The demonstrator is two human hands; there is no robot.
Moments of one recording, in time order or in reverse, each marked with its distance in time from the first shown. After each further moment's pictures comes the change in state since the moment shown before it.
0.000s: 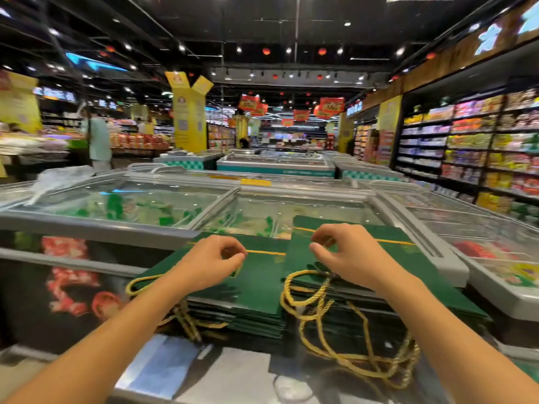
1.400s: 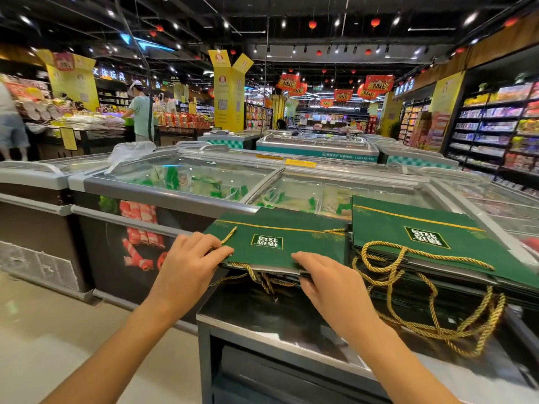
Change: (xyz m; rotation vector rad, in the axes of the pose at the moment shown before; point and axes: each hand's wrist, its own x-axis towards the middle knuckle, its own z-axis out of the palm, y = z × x) left_hand -0.149 -0.098 -0.053 0.714 0.498 0.395; right_hand -0.064 -0.128 0.110 -0.072 0.090 -0.258
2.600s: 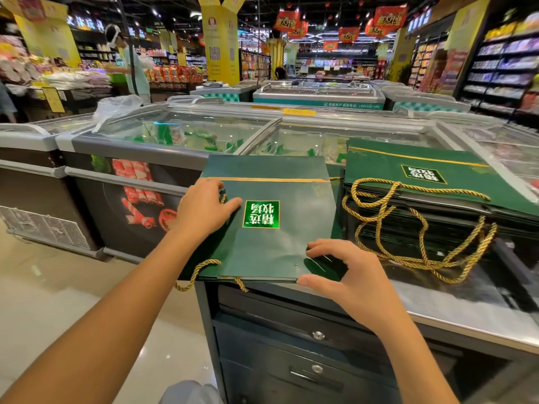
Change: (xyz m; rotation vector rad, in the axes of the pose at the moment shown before) left_hand 0.043 0.027 0.037 -0.216 -0.407 -0.726; right_hand -0.091 0.017 0.002 0.614 -0.051 0.266
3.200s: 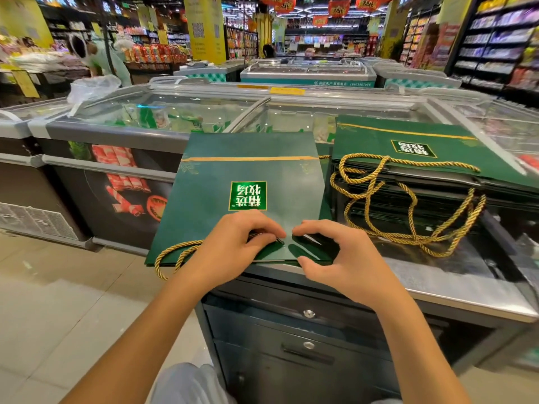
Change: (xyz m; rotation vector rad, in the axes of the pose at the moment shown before) left_hand -0.096 0.047 0.014 -0.442 -0.308 0.453; right_hand -0.001 0.005 -0.010 0.003 -0.068 -0.027
